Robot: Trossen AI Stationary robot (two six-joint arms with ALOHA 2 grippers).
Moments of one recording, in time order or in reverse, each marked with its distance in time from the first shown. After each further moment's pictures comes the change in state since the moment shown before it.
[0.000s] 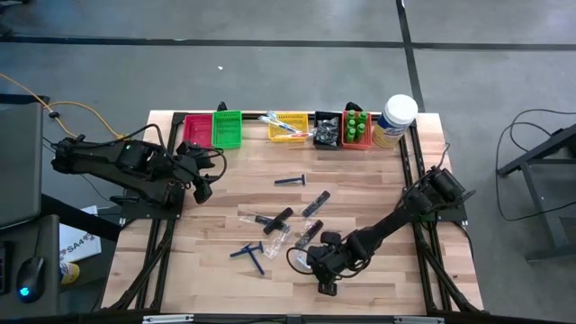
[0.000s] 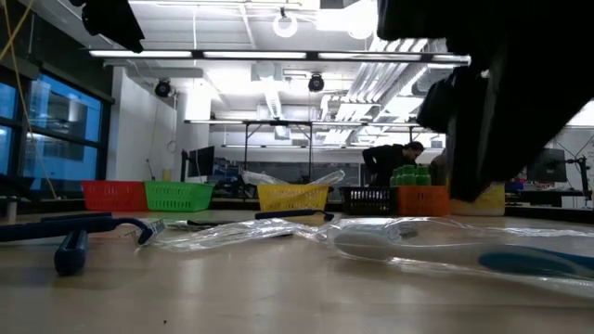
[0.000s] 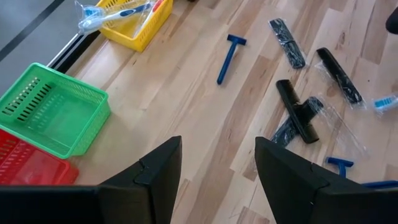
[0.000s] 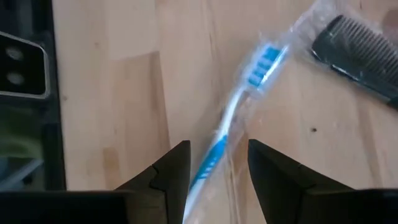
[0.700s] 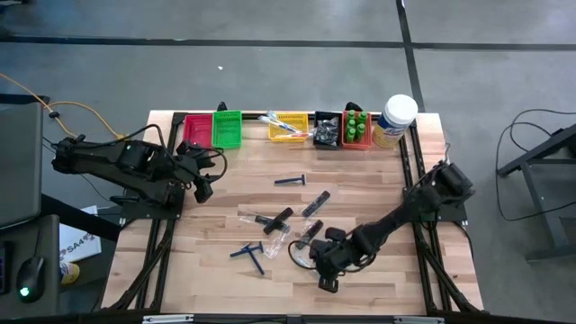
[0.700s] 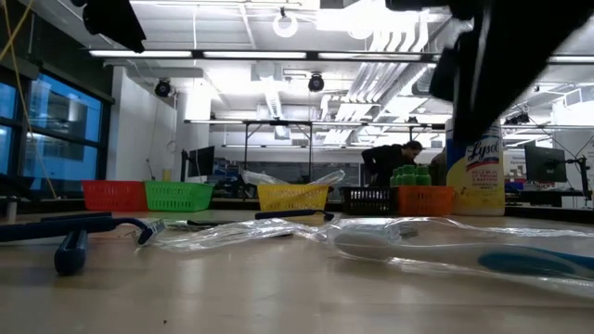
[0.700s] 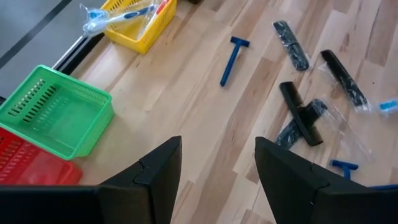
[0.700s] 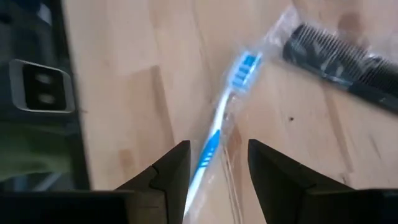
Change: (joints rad) left arm 0.000 0.002 0.000 0.000 -0.015 0.001; right arm -0.011 -0.085 0.000 -0.069 0.011 0.085
